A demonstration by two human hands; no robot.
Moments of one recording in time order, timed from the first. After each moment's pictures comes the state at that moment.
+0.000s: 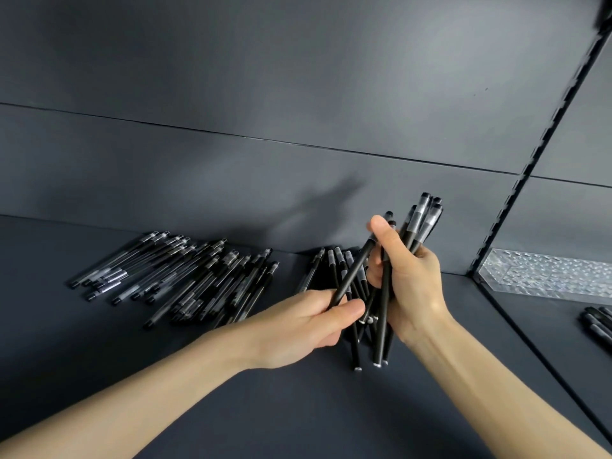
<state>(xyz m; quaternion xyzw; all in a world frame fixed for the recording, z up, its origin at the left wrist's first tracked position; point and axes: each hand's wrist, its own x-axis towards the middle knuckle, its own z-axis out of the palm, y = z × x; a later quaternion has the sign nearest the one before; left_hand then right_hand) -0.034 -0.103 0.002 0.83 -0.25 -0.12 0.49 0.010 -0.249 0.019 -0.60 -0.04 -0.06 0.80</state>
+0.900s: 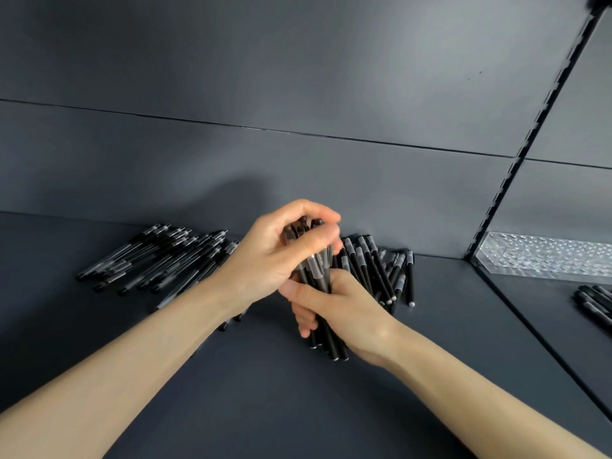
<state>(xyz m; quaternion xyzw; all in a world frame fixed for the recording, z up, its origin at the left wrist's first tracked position) -0.028 -0.083 0.025 0.75 -0.22 0.12 0.61 -0.018 -0.217 -0.011 -0.70 -0.28 0.16 0.64</state>
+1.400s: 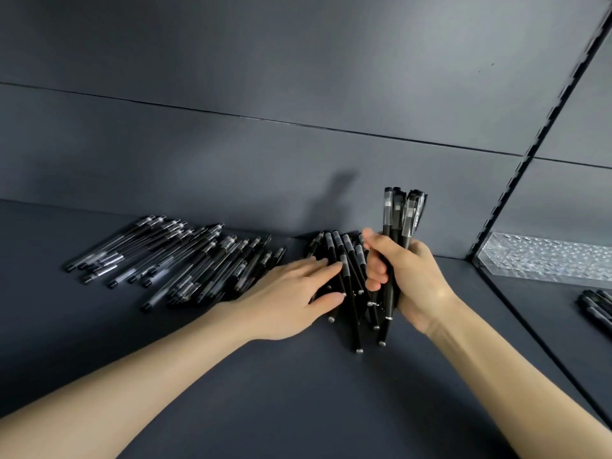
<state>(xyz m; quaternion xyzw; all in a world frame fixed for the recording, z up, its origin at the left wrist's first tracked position) 0.009 -0.095 -0.042 0.97 -0.21 0.03 0.15 0.026 -0.270 0.000 -0.65 -0.08 0.06 0.75</state>
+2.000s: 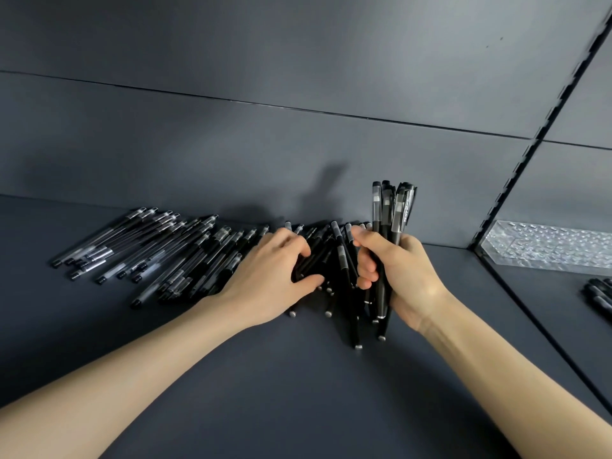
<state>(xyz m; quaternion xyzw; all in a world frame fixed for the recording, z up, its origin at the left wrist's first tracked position) 0.011 -0.088 -0.038 0.96 -0.11 0.14 0.21 0.028 -0.264 -0.009 -0.66 -0.09 0.06 0.74</state>
